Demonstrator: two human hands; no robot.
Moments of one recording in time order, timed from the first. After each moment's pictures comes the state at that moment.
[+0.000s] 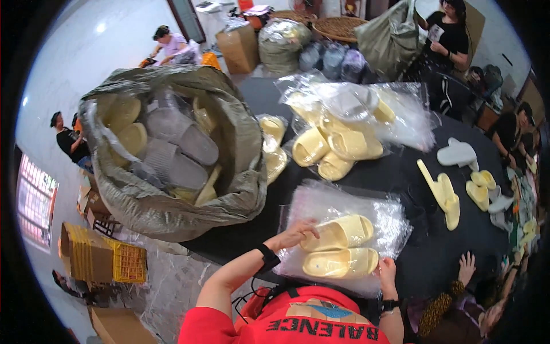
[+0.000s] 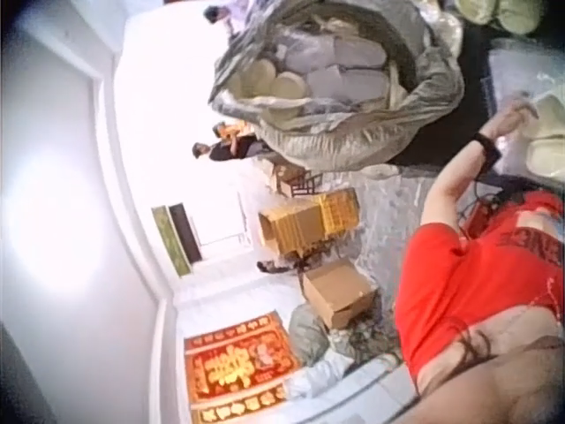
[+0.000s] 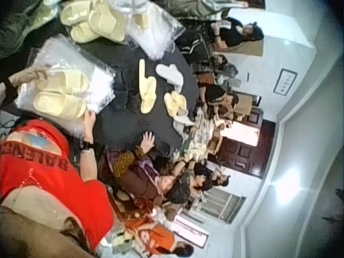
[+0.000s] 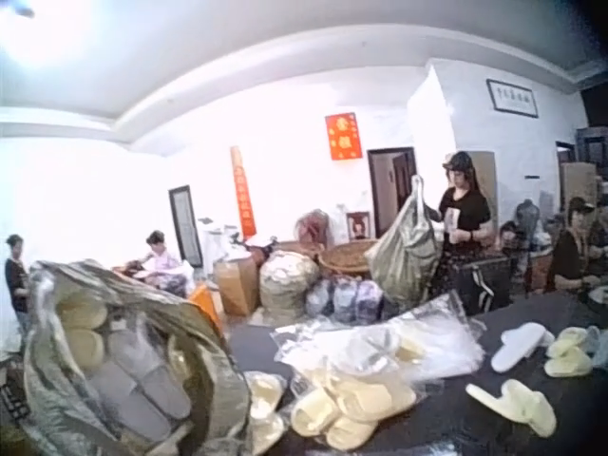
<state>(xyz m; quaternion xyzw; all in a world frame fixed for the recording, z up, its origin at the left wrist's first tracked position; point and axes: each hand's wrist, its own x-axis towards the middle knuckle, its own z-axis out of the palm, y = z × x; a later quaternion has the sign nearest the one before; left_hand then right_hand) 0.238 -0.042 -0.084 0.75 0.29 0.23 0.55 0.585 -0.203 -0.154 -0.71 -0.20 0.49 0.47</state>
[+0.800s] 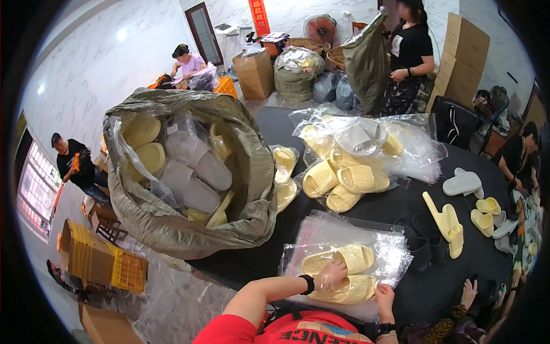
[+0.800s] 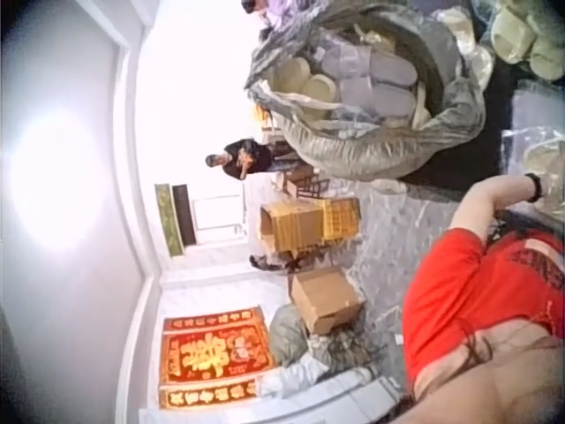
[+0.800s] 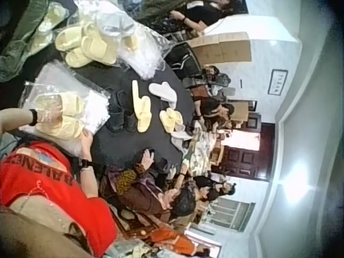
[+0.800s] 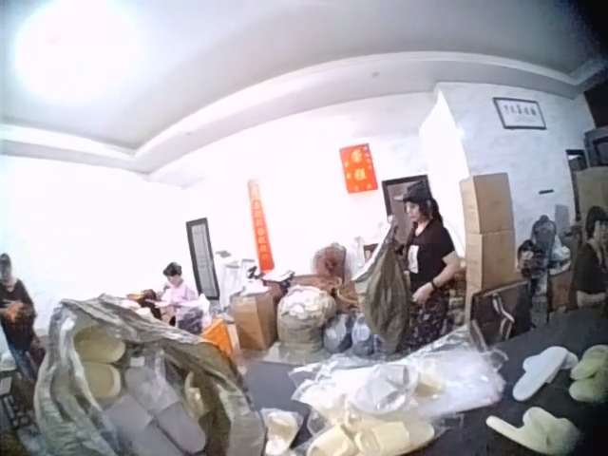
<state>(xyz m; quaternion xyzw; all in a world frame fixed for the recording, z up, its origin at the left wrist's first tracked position) 0.339 -0.076 -0.144 0.94 0.30 0.12 0.14 0.575 -0.192 -0.154 -0.73 -0.23 0.47 0.43</state>
